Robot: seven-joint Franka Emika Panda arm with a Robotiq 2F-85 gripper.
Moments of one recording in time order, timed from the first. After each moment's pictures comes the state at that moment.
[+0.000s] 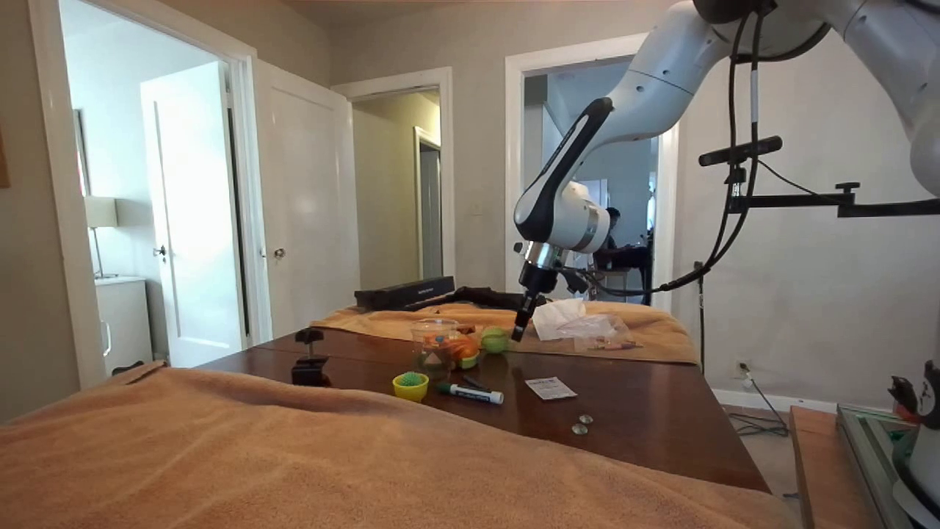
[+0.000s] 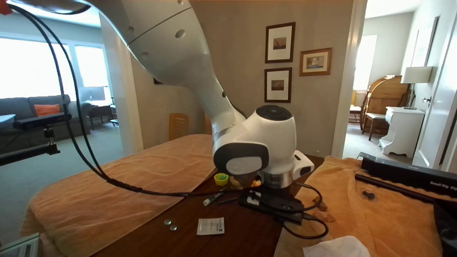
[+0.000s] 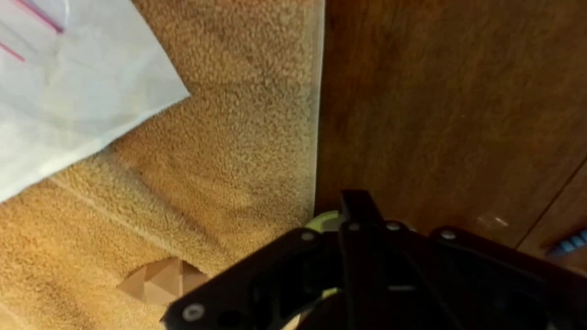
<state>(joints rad) -0.60 0.53 0.26 -2.08 0.28 2.85 -1.02</state>
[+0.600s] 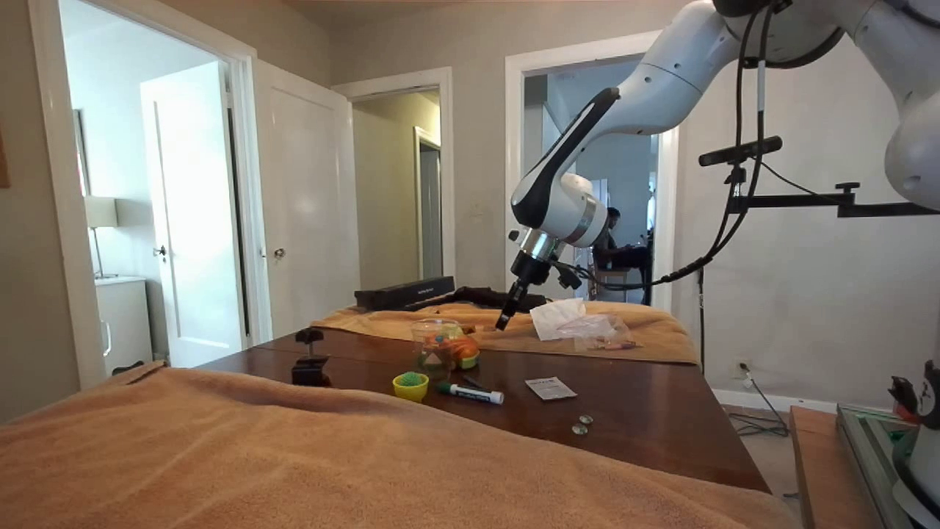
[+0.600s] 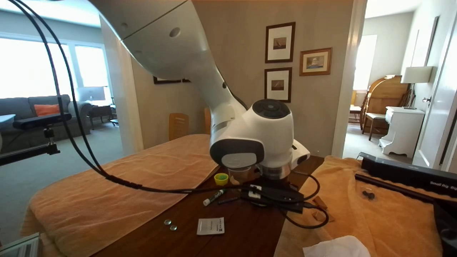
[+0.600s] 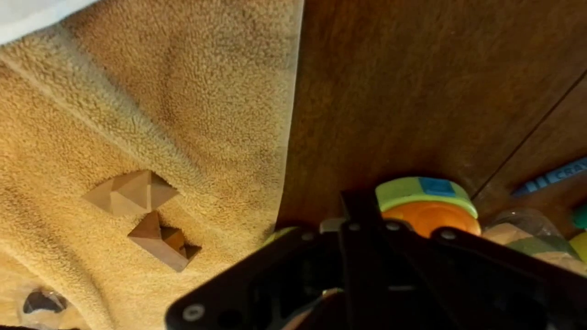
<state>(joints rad) -0.80 0.54 0.50 -2.10 0.35 2.90 -1.19</state>
